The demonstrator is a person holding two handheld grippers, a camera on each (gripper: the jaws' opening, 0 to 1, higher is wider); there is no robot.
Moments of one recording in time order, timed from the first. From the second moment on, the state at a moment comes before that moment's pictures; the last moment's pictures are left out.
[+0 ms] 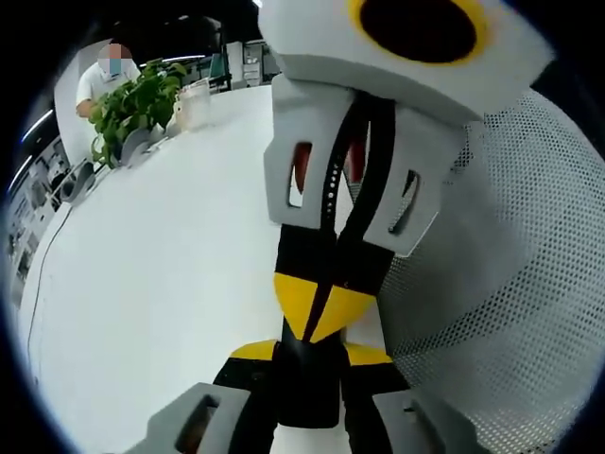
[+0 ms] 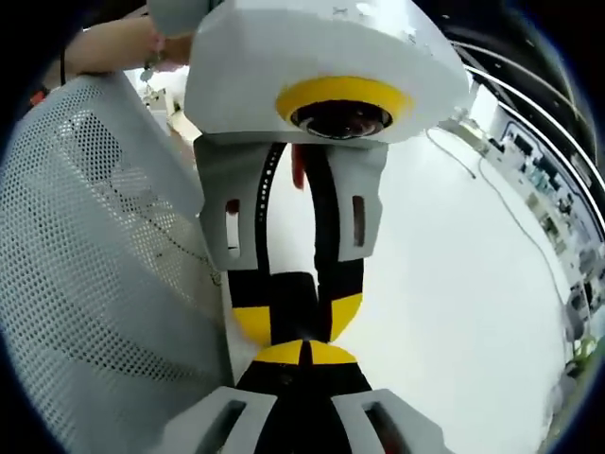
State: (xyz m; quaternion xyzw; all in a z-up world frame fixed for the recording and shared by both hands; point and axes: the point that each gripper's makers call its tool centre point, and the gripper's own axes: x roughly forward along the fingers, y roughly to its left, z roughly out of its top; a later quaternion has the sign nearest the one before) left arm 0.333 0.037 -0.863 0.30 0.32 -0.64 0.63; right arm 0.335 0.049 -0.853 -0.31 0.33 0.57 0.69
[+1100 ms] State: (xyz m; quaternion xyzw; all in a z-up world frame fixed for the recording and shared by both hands) left arm 0.334 0.038 -0.861 0.29 0.34 -0.63 0.64; right arm 0.324 0.052 -0.851 -0.34 0.31 0.60 0.65
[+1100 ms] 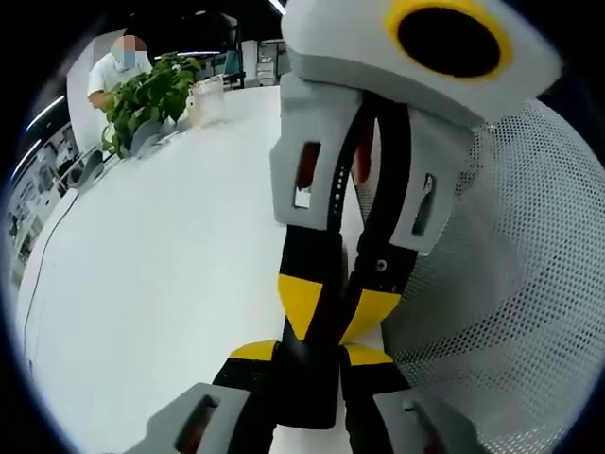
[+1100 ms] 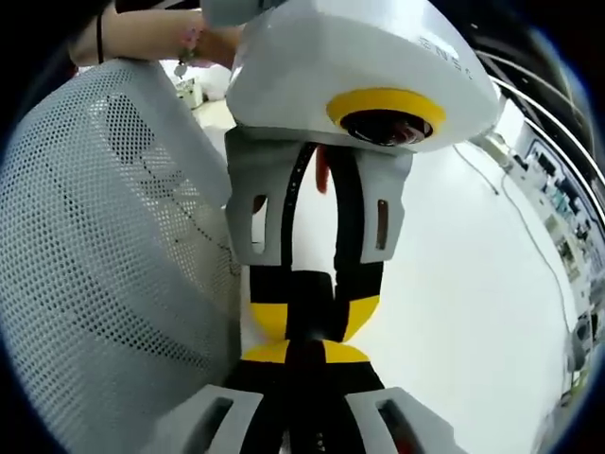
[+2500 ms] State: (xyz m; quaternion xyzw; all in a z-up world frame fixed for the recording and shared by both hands) left arm 0.334 0.036 -0.863 0.31 0.33 -0.62 0.64; right arm 0.336 -0.004 -0.868 -0.33 0.38 0.56 0.66
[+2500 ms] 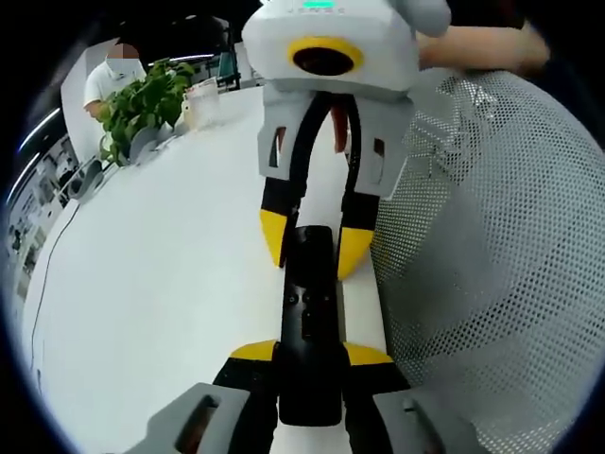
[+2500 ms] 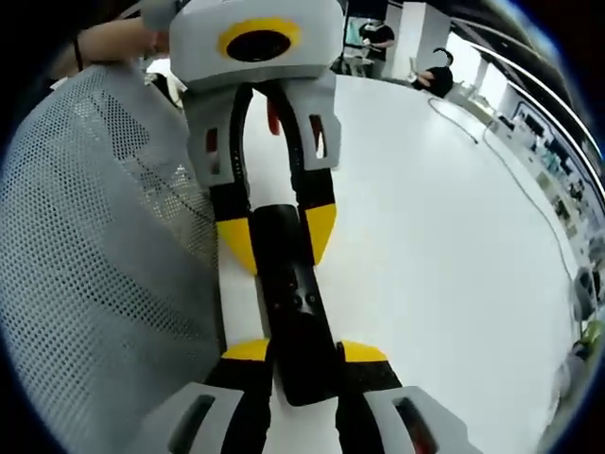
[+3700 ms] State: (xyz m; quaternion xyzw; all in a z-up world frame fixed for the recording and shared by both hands) left arm 0.401 0.078 -0.747 0.14 0.25 -0.43 0.86; right arm 0.340 -0.002 -0.867 -0.33 0.40 0.55 0.66
